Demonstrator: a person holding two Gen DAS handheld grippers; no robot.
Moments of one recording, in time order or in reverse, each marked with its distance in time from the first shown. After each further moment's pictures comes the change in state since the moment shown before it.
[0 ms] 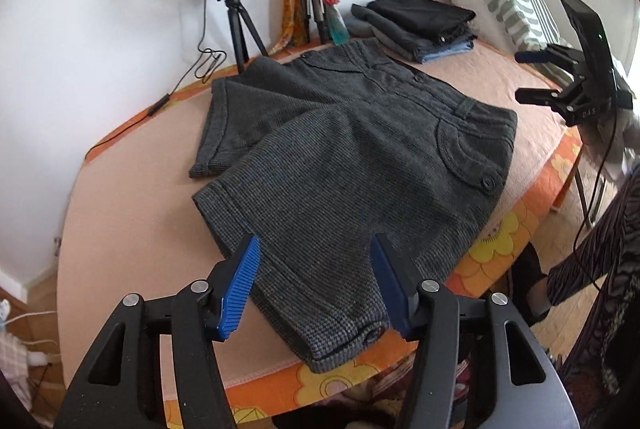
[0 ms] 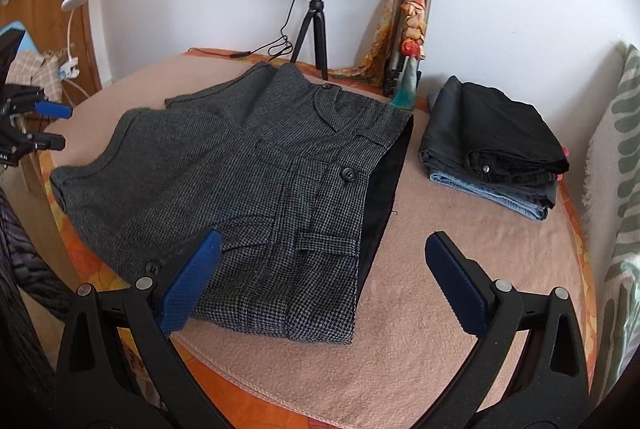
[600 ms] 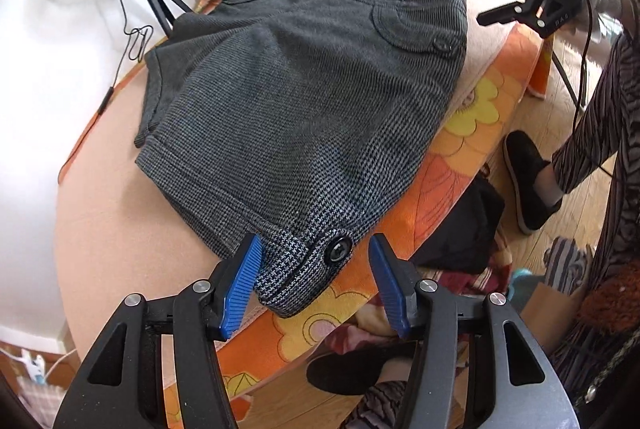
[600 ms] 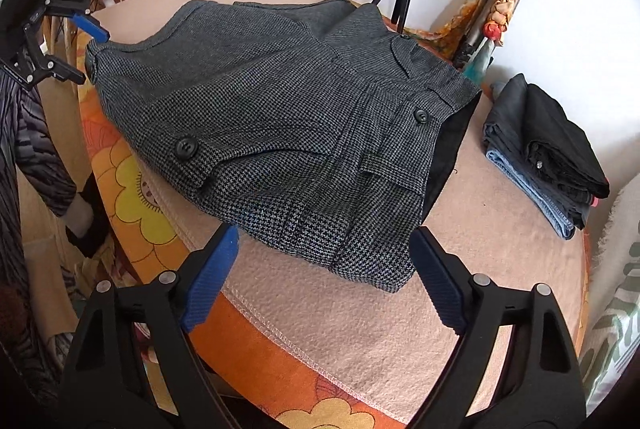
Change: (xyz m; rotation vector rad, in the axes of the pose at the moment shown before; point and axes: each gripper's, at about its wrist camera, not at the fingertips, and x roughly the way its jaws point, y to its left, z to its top) left arm 0.030 -0.038 -0.043 0.274 0.199 -0.035; right arm 0.017 0.042 -0.044 -0.284 0.152 0.079
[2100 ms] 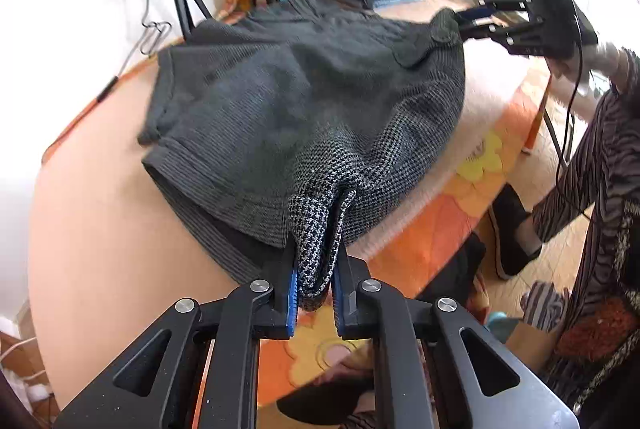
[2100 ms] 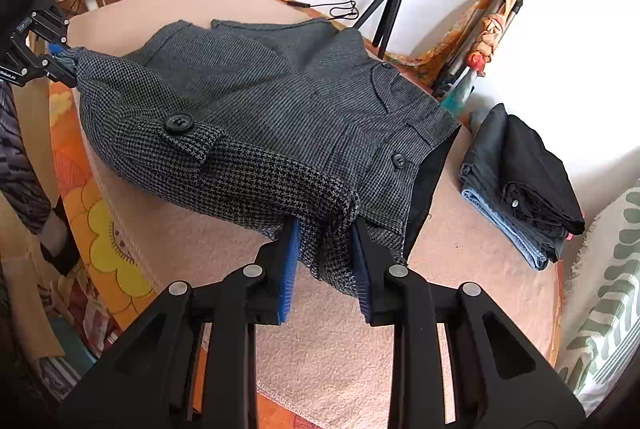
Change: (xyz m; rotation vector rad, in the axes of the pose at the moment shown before) left arm -0.009 0.040 -0.007 -0.158 -0.159 -0.104; right arm 0.002 0.000 0.038 -0.002 -0.052 -0.104
